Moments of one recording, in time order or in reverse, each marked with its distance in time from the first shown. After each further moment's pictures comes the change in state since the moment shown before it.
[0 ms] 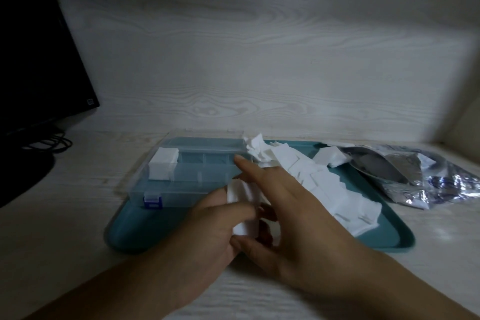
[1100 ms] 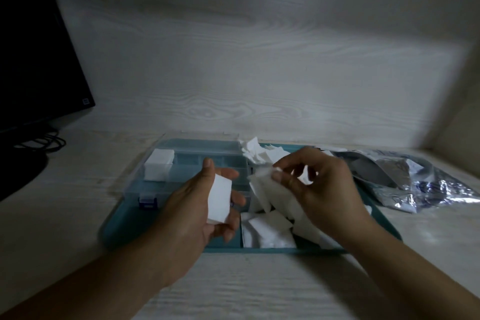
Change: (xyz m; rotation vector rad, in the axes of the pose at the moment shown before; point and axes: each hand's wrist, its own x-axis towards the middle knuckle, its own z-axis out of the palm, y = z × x) left_hand 0.011 0.010 -0.013 0.003 0.237 0.032; right_hand 0.009 0.038 -0.020 0.173 0.316 0.445
